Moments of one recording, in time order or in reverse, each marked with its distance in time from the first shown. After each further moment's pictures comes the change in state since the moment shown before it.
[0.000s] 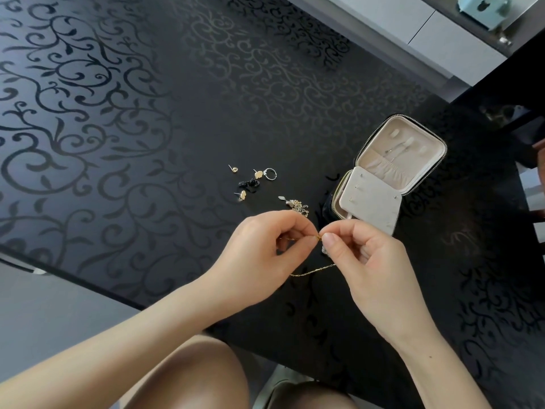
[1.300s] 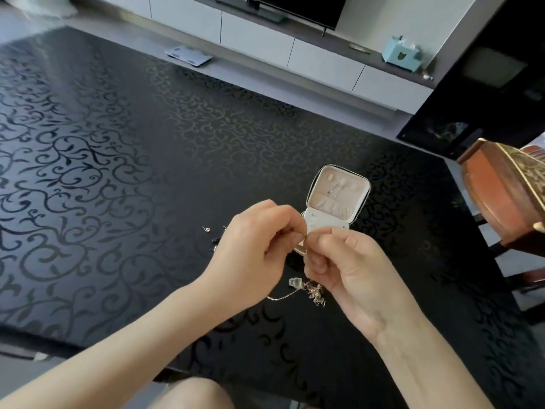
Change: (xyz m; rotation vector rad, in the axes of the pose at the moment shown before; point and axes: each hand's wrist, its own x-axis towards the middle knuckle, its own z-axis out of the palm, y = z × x) left_hand 0.030 0.084 -0.016 0.283 0.051 0.310; right_hand -0.004 -0.060 -0.034 0.694 0.038 0.218
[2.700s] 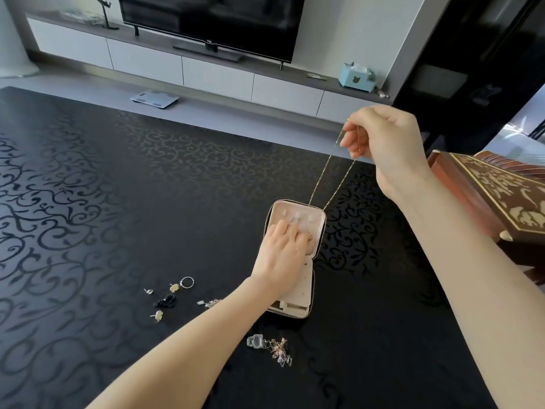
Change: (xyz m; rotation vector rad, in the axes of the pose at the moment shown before) left_hand 0.107 -0.081 0.165 0.730 -0.182 0.289; right_hand 0.133 -0.124 -0.111 -0.315 0.403 -0.555
